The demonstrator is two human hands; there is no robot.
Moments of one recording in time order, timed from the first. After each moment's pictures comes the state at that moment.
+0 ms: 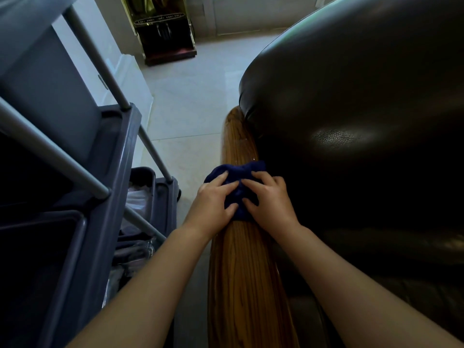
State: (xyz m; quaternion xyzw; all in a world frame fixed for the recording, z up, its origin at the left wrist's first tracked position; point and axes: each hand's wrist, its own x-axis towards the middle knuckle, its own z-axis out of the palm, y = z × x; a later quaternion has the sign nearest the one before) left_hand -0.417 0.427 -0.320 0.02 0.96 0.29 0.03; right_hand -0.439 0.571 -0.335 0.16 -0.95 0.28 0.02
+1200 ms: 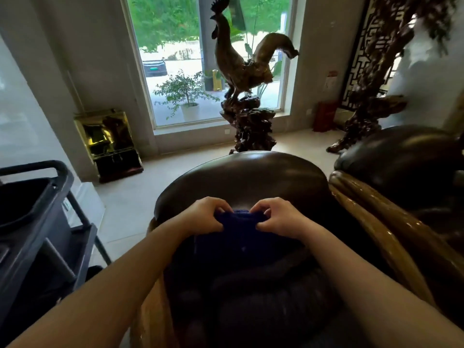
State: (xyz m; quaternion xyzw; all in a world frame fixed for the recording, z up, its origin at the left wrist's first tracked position) left_hand -0.245 0.709 0.119 0.18 0.92 0.31 0.18; right_hand -0.218 0.918 0.102 0.11 -0.91 0.39 -0.07
